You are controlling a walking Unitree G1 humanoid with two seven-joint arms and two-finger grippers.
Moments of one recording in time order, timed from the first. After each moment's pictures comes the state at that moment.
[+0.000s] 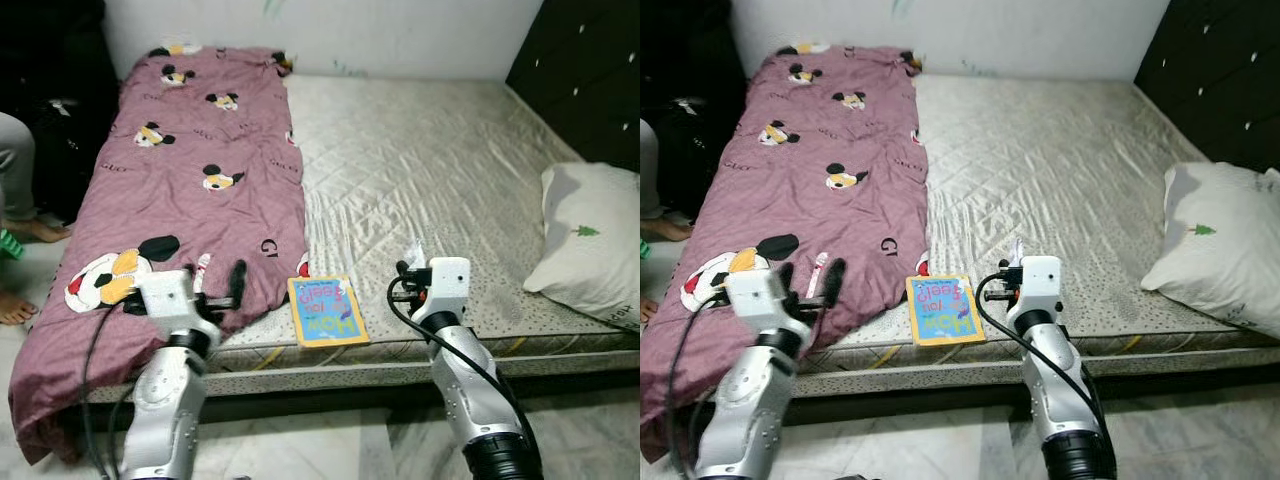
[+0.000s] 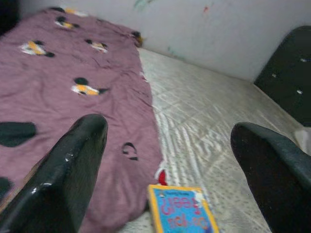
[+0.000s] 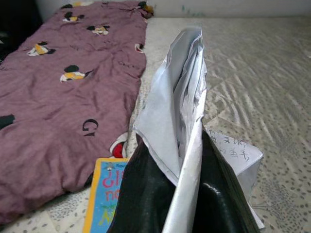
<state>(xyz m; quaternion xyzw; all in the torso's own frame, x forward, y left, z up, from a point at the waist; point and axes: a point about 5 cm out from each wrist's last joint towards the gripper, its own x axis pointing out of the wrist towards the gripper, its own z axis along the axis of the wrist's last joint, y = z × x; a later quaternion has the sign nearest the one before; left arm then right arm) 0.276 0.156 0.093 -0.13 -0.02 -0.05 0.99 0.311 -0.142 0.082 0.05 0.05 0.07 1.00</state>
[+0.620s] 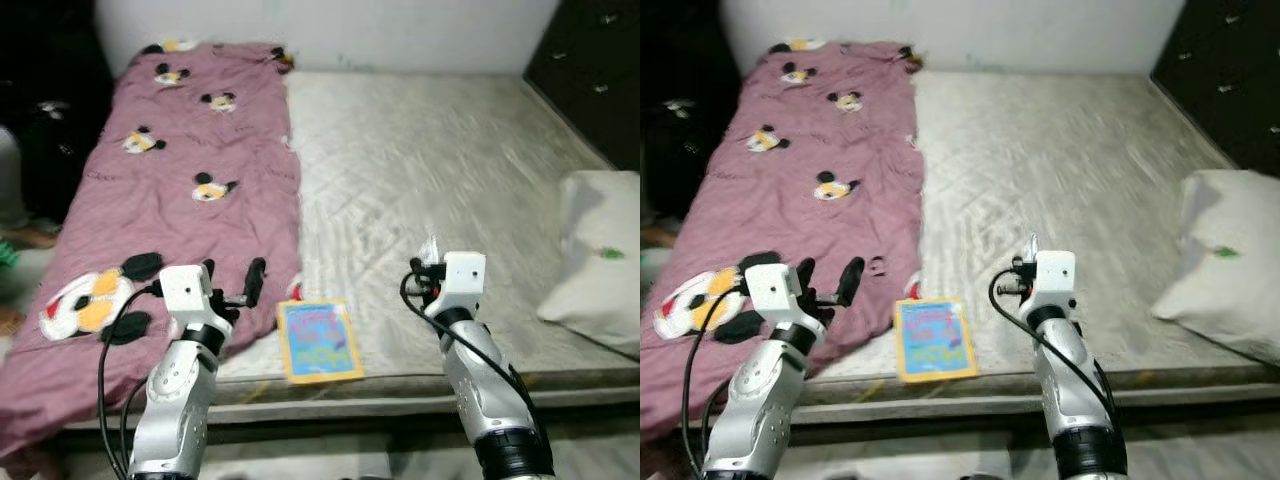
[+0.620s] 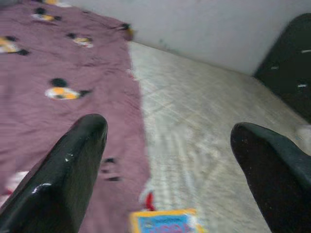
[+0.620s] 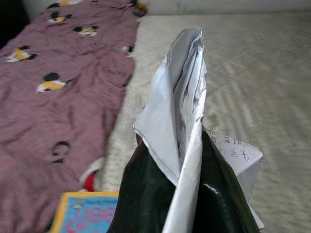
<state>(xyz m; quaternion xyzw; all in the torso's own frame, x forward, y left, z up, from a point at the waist) 0.279 0.154 0.096 -0.13 -0.01 -0.07 0.99 0.314 -0.145 0.085 0.05 0.04 0.06 1.00</state>
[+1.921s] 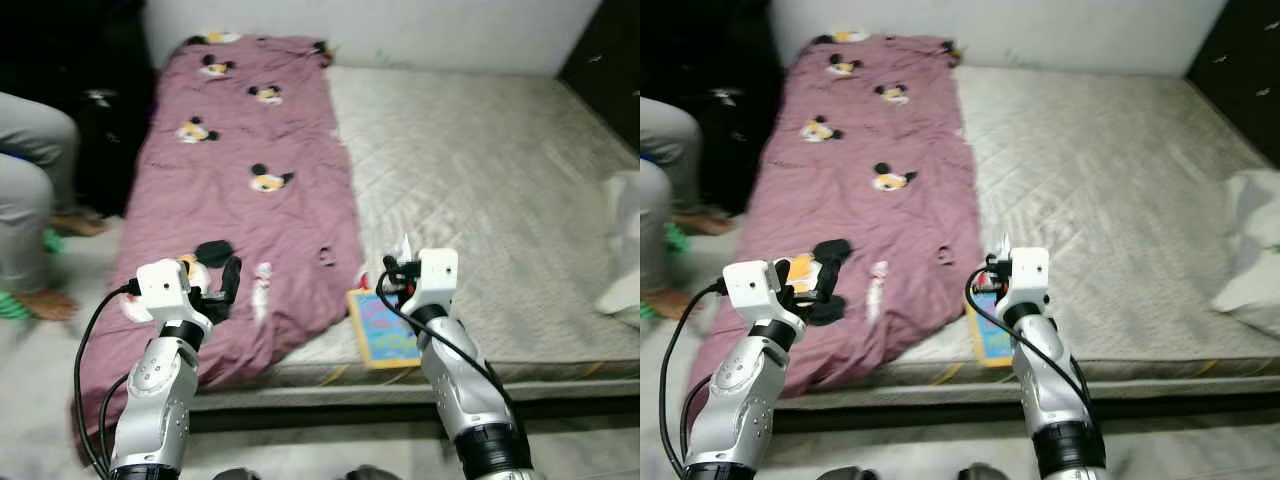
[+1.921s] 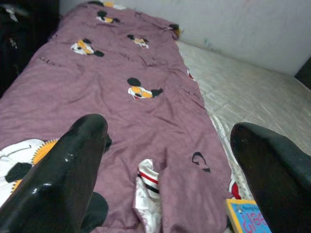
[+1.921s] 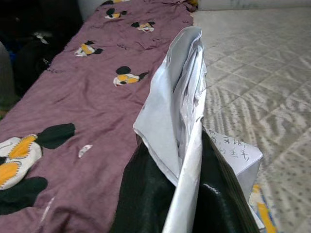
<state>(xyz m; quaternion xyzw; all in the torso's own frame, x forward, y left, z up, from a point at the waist) 0.285 0.167 0.094 -0.13 0.01 -0.04 0.99 0.320 -0.128 0.091 0.06 0.04 0.10 0.99</state>
